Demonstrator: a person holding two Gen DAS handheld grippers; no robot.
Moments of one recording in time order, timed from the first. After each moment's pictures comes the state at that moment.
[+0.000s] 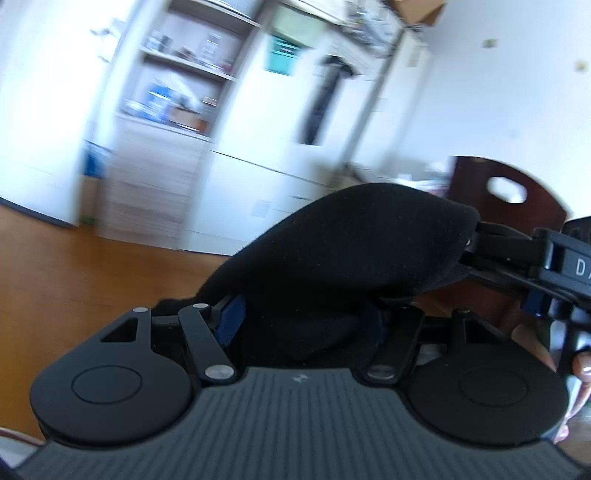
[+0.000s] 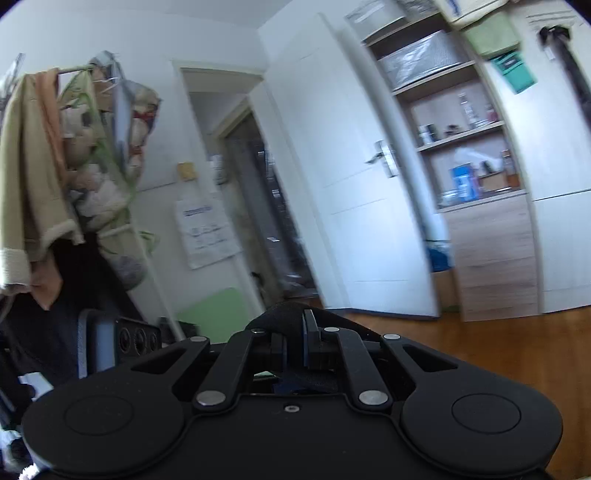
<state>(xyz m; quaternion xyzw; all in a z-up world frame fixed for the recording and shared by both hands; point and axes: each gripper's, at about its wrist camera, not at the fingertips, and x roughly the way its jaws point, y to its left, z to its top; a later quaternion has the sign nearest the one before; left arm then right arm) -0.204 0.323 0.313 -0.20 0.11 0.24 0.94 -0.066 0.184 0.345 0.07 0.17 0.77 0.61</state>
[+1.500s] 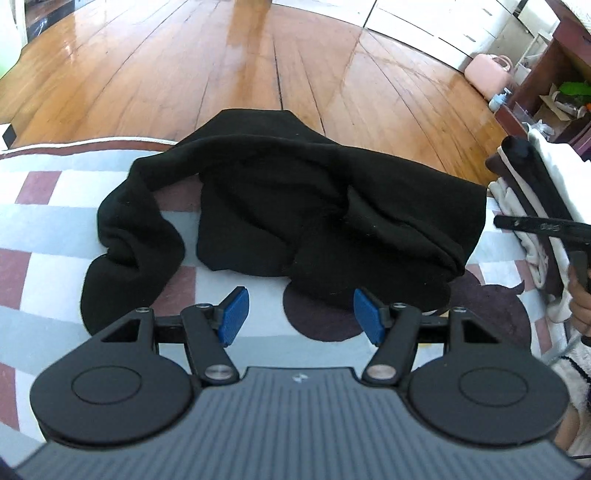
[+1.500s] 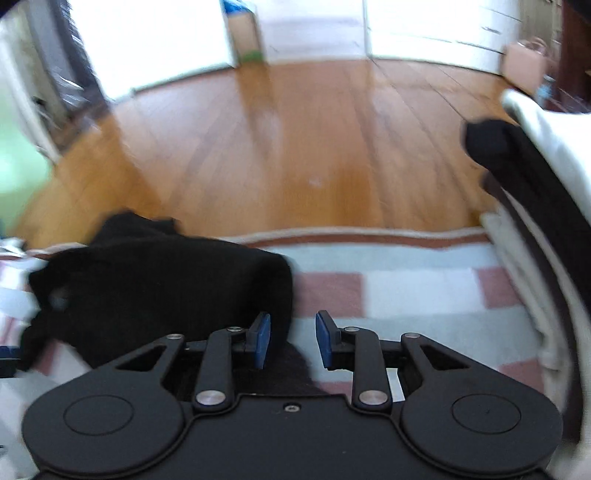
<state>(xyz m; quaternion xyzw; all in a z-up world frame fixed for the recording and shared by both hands) -0.380 0.396 -0.174 -0.32 0.37 0.32 0.81 -0.080 0.232 -0.185 -0.14 0.42 0.51 0.74</state>
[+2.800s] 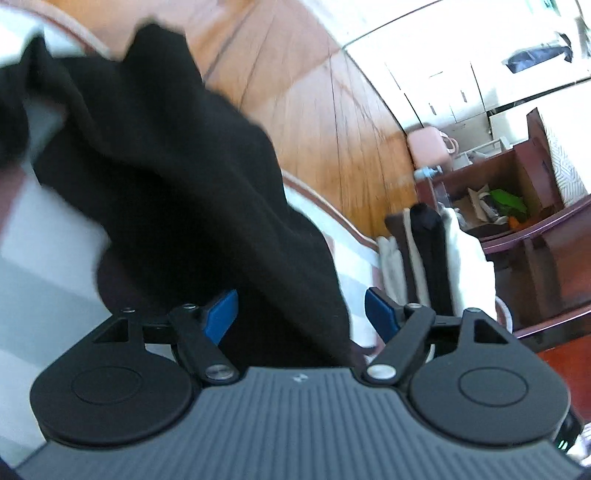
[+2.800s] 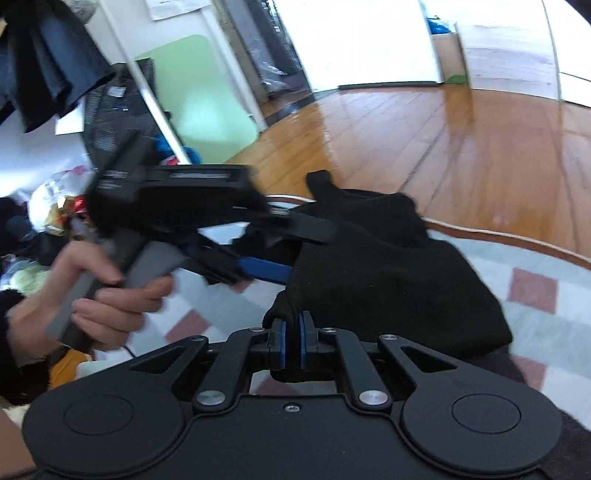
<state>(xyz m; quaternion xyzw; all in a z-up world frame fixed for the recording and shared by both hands) -0.335 0.394 -0.218 -0.58 0.21 0.20 0.76 -0.171 0.186 -0.179 -0.13 0.36 0.75 0.54</state>
